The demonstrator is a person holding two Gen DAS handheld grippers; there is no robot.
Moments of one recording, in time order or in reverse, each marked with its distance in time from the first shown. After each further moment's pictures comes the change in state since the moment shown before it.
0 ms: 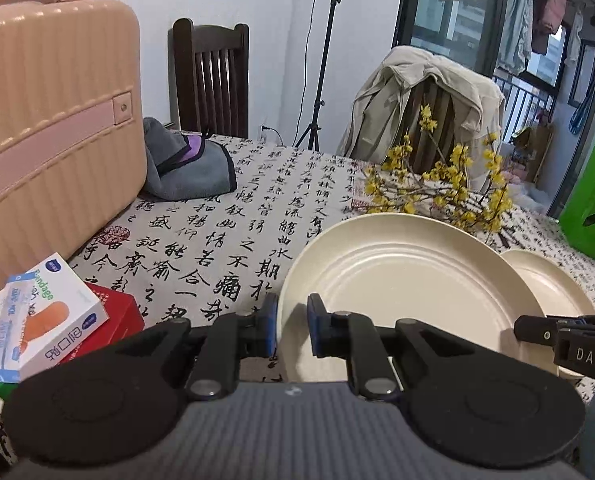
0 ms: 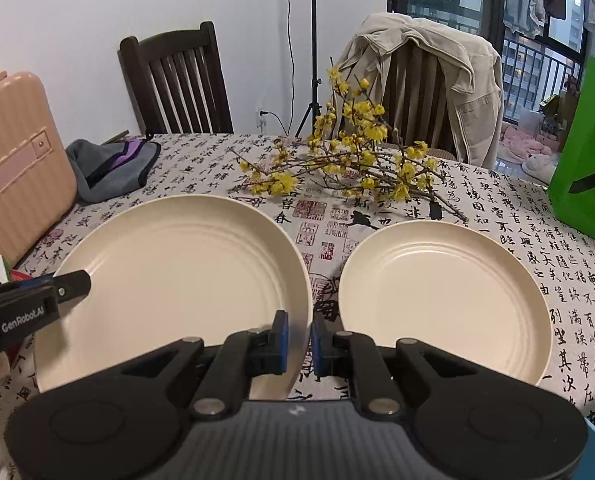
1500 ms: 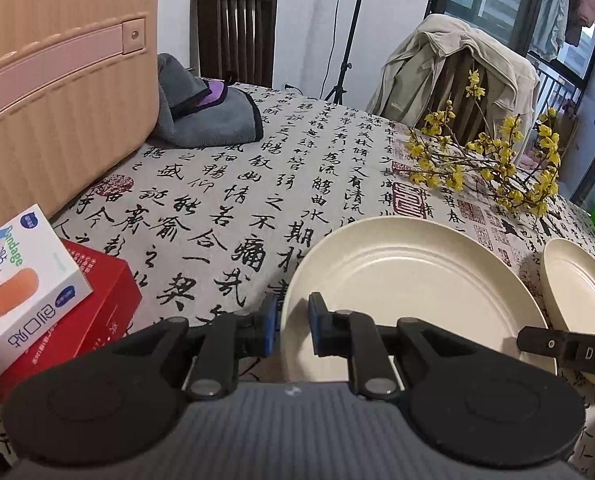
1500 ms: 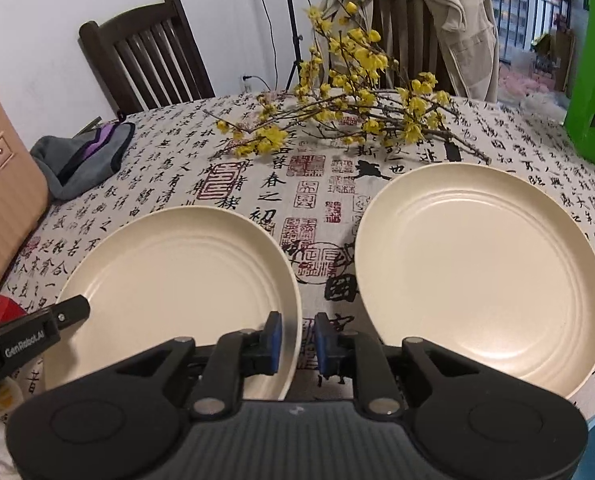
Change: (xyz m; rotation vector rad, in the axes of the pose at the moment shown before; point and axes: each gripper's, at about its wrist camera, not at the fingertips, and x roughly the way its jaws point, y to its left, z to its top) left arm 0.053 0.021 -0.007 -0.068 0.127 0.041; right arm 0.062 -0.005 0.003 0.135 0.136 0.031
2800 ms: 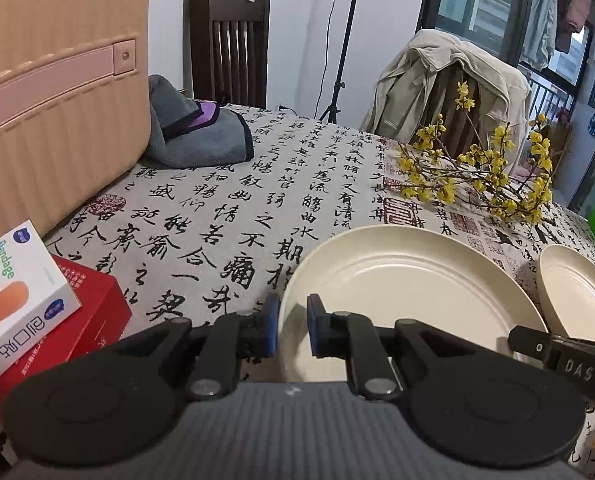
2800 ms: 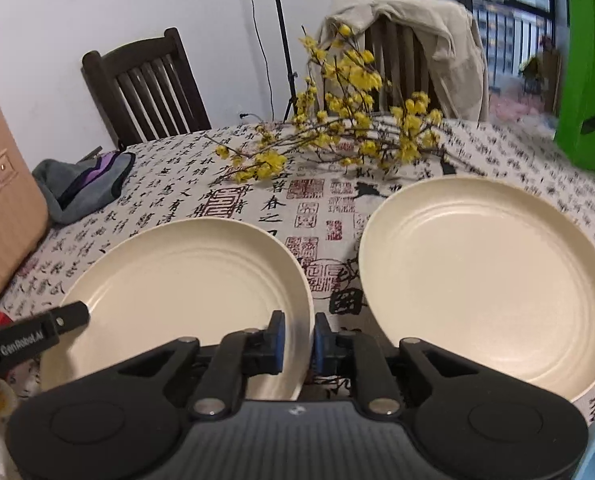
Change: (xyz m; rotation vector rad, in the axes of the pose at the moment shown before) left arm 0.000 -0.010 -0.004 0.031 -0.077 0.000; right arm 0.003 0.009 -0.021 -0.002 -0.156 -0.033
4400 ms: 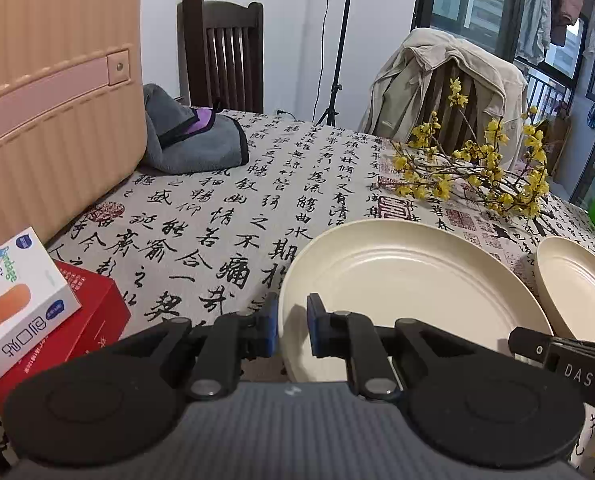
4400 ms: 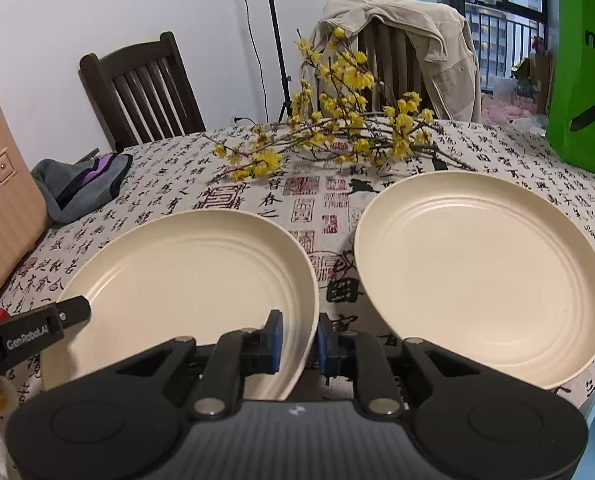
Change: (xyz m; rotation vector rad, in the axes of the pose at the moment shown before) left arm -0.005 -0.006 -0.003 0.027 -0.013 0.004; right arm -0.007 -0.002 -0.005 0.026 -0.008 -0.002
